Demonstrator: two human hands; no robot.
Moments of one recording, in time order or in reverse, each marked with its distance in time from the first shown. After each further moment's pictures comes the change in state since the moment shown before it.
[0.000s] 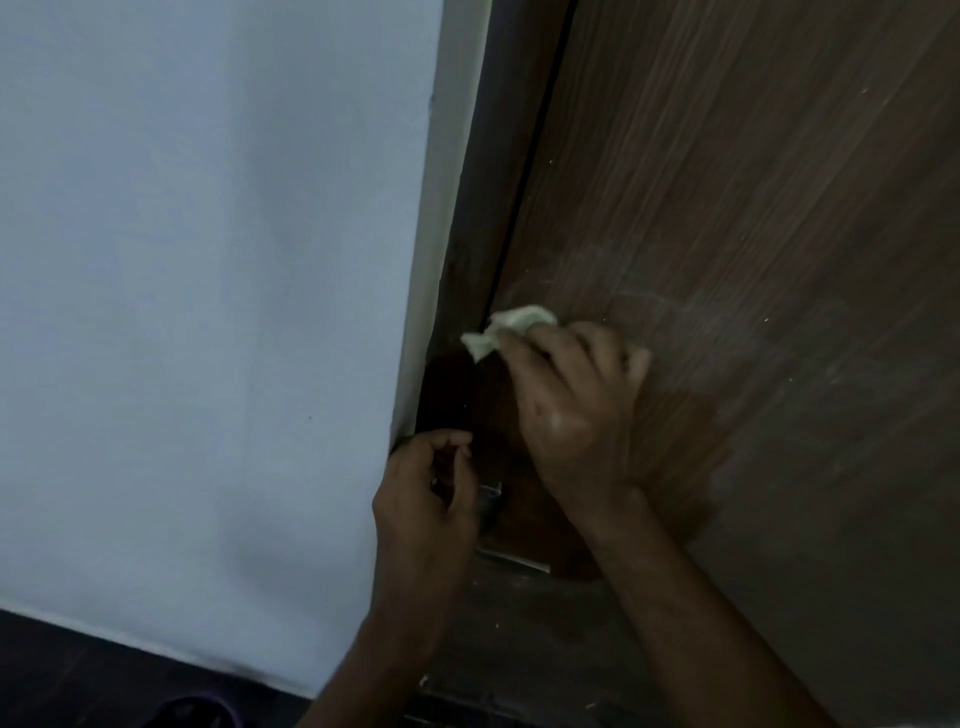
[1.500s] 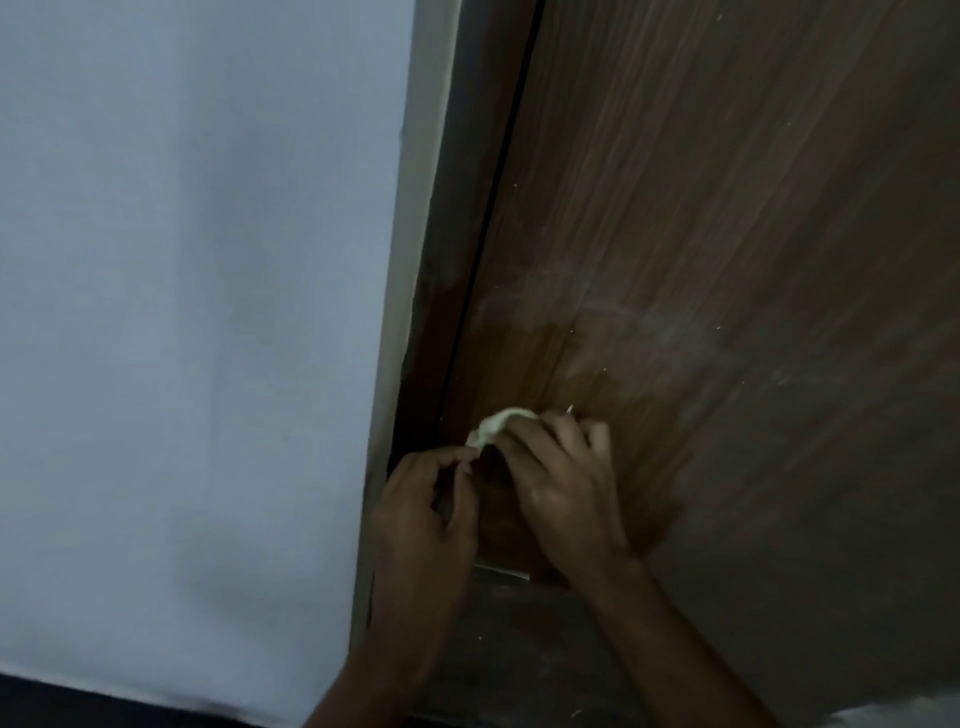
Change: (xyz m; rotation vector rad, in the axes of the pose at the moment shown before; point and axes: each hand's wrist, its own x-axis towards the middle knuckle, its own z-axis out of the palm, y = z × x) left_hand -0.005 0.011 0.001 -0.035 -0.077 0.046; right_hand -0.053 0.006 -0.029 -0.060 -0.322 -0.111
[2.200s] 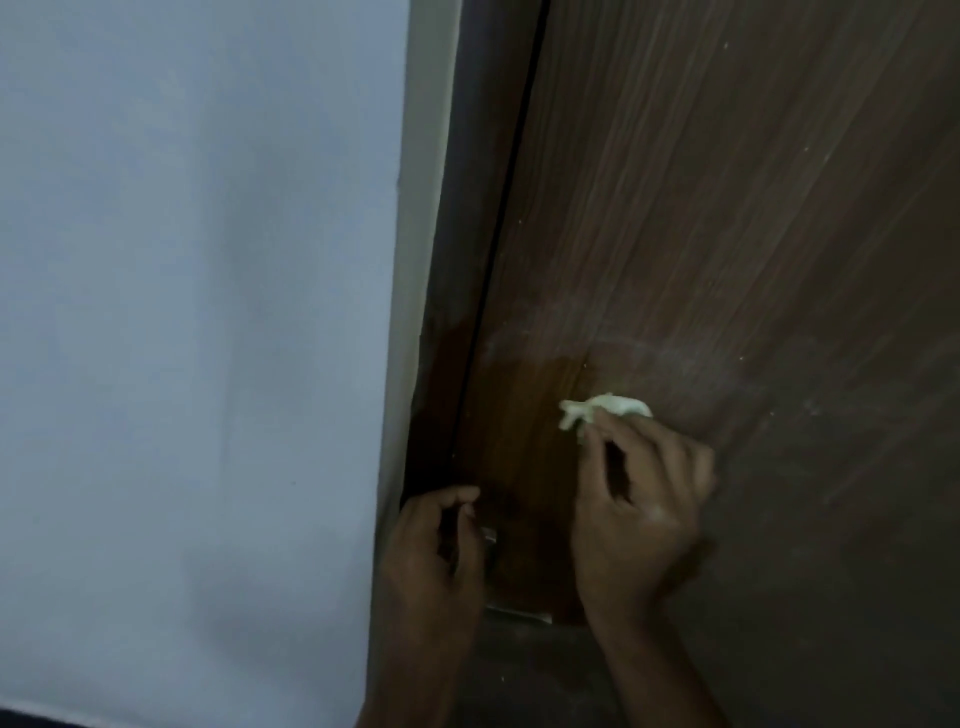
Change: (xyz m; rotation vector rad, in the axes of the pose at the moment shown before) left_hand 0.004 -0.005 0.002 0.044 -0.019 -0.062; right_hand 0.014 0.002 -0.001 0.240 0.530 0.648
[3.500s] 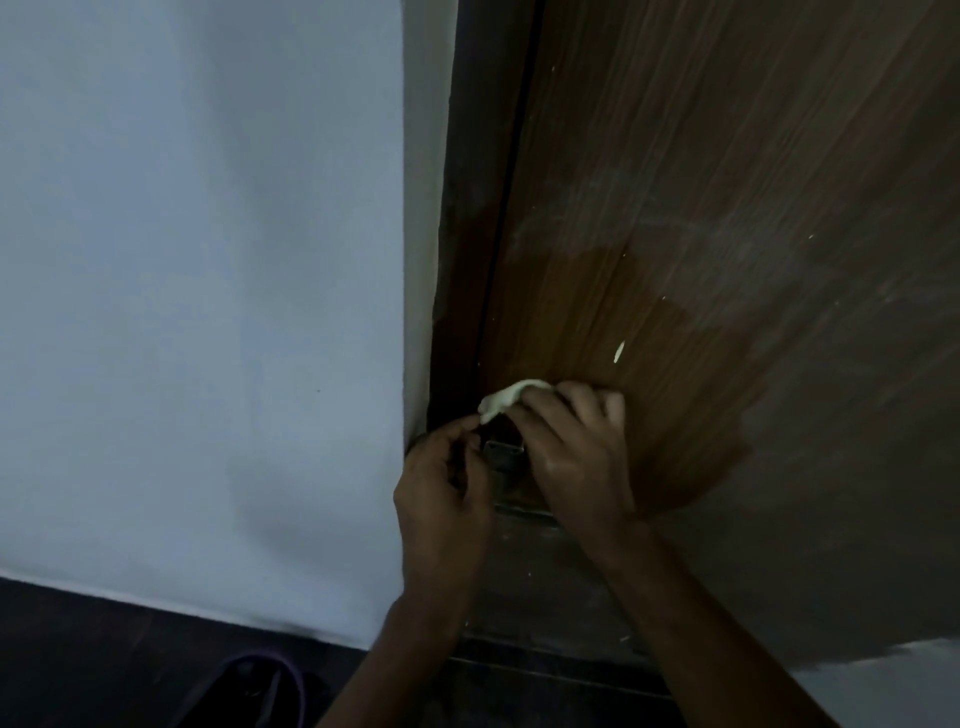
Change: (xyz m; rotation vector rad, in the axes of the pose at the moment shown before) left_hand -0.014 -0.025 -0.007 0.030 0.000 -0.078; right_hand -0.059 0.008 0.014 -0.144 -0.507 -0.543
